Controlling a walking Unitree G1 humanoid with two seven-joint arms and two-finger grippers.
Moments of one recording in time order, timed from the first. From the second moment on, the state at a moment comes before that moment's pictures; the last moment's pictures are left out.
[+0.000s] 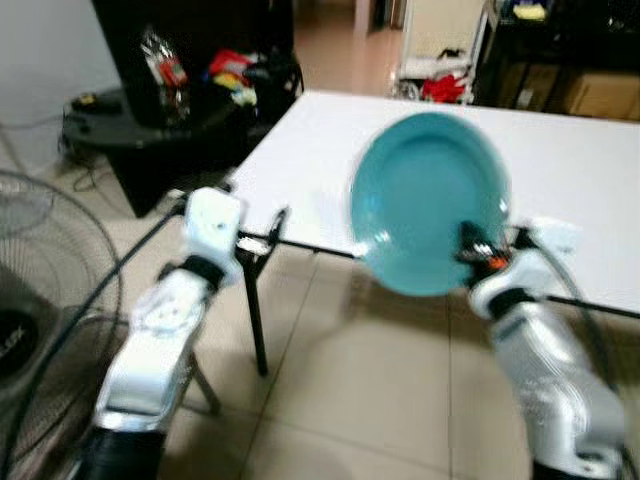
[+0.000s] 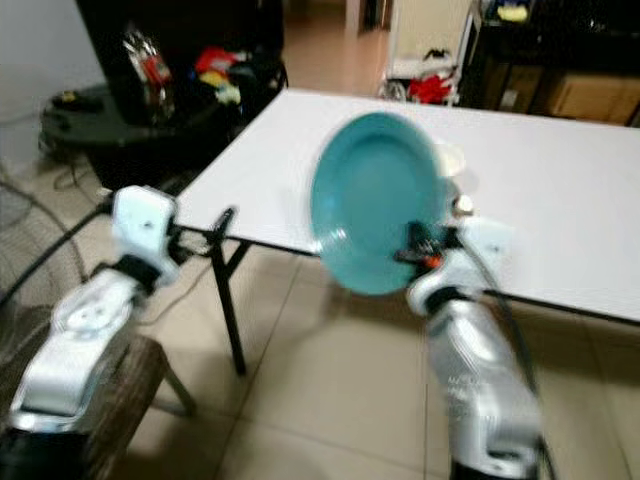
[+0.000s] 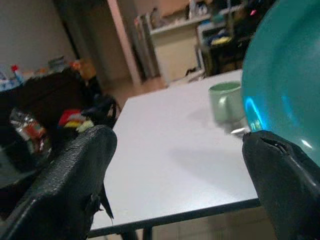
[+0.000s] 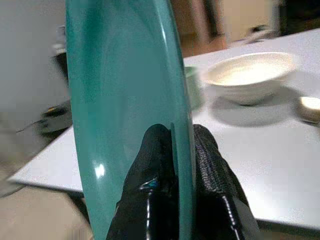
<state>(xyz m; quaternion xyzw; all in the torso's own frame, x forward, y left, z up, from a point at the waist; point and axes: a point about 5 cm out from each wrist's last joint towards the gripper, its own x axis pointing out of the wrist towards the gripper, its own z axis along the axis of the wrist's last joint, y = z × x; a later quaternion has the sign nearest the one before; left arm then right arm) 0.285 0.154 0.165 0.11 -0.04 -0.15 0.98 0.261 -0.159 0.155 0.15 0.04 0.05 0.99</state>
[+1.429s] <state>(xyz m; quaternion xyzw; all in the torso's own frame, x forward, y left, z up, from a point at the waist) 0.270 0.152 0.143 0.11 0.02 -0.26 0.96 0.251 -0.164 0.127 0.29 0.20 0.07 0.93</state>
